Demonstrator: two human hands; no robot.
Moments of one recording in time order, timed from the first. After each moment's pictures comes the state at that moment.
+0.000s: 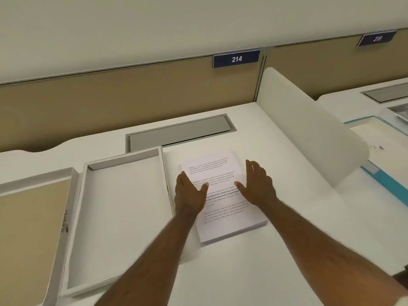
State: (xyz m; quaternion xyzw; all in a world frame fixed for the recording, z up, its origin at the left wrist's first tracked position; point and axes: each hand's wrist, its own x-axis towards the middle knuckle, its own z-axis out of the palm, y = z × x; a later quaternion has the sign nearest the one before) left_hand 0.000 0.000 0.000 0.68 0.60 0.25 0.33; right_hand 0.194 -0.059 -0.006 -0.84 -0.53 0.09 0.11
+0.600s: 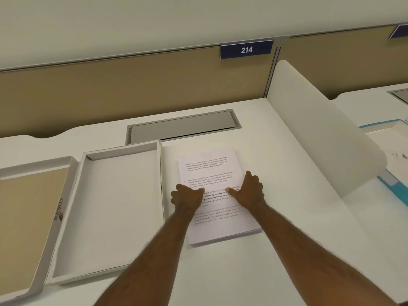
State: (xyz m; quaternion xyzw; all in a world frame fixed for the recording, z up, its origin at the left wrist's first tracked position) left_hand 0.031 0.014 -0.032 0.49 0.76 0.13 0.41; right_hand 0.199 -0.039 -0.034 -0.86 -0.40 0.27 0.18
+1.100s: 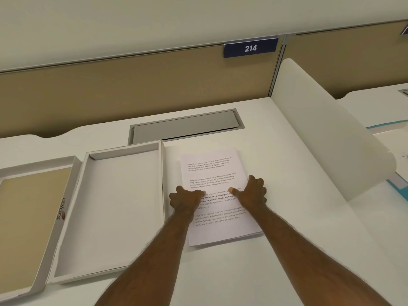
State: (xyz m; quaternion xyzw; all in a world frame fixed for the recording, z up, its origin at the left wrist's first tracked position) left_hand 0.029 0.017 -0.035 0.44 0.78 0.14 0.43; right_hand 0.201 -0.034 -0.047 -0.87 -0.34 0.29 0.22
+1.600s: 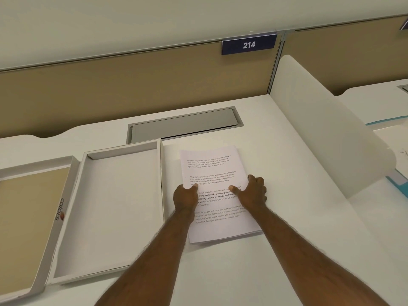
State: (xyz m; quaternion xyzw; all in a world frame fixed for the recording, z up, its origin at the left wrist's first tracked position) left_hand 0.030 0.013 -0.038 0.39 0.71 0.31 0.50; right_hand 0.203 -0.038 -0.057 -0.86 -0.34 0.28 0.26
